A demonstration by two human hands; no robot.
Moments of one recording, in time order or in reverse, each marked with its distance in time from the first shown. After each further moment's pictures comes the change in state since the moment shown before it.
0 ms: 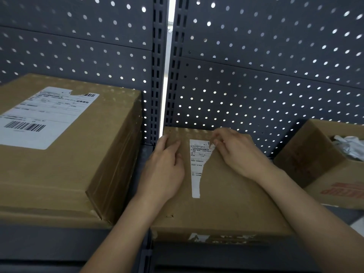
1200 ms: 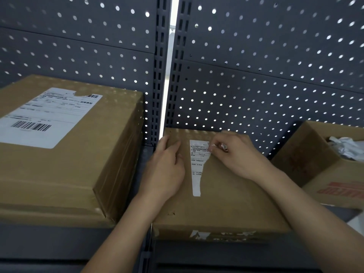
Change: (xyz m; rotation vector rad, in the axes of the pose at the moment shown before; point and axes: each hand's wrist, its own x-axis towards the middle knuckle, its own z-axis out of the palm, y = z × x) left_hand 0.000 -0.001 -0.001 -0.048 -0.010 -0.007; right_hand -0.007 -0.021 -0.018 0.099 -0.012 0.033
